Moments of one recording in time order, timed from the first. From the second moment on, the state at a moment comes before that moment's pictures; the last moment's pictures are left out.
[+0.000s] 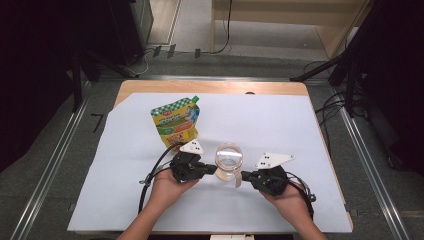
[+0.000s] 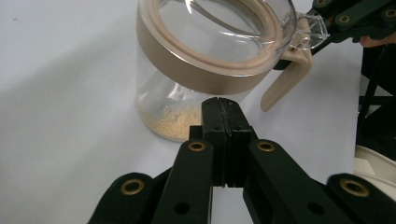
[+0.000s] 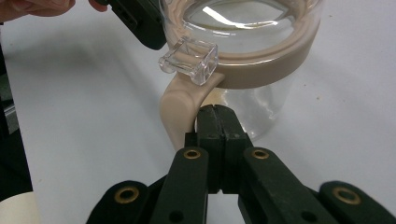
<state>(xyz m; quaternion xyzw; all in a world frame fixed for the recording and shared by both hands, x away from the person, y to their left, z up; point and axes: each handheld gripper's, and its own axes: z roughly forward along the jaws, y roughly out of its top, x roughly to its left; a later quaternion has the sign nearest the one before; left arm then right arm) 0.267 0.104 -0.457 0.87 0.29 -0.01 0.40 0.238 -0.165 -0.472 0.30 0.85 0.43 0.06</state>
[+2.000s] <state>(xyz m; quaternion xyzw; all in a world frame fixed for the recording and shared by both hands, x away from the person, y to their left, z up) 0.256 0.086 -0.453 0.88 0.24 -0.07 0.40 0.229 -0.161 -0.468 0.28 0.86 0.42 0.06</state>
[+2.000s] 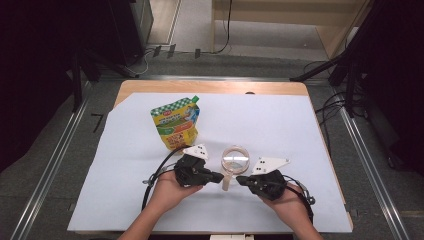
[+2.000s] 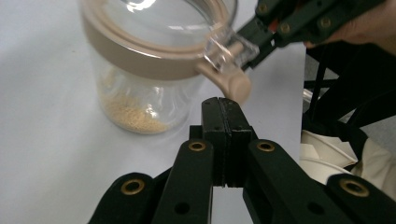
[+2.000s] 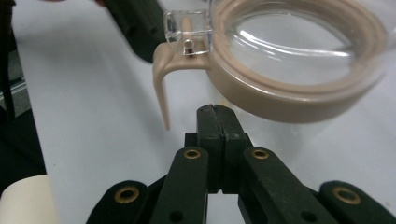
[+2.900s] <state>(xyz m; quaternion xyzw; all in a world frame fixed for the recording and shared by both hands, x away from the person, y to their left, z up) 0.271 0.092 -0.445 0.88 0.25 -0.05 0.41 0.225 -0.198 -0.466 0.33 0.84 0.41 0.09</state>
